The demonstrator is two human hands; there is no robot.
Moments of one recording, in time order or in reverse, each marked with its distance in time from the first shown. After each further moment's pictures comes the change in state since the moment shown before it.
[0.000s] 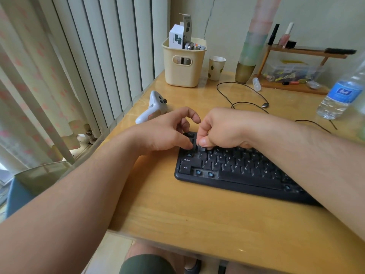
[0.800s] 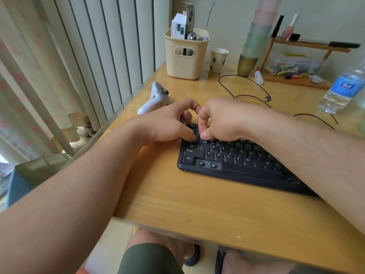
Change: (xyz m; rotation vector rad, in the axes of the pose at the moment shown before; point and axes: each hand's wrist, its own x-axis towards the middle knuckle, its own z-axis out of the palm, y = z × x) left_hand -0.003 0.003 0.002 -0.014 -0.007 0.005; right_hand -0.004 -0.010 0.004 -0.213 0.087 -0.031
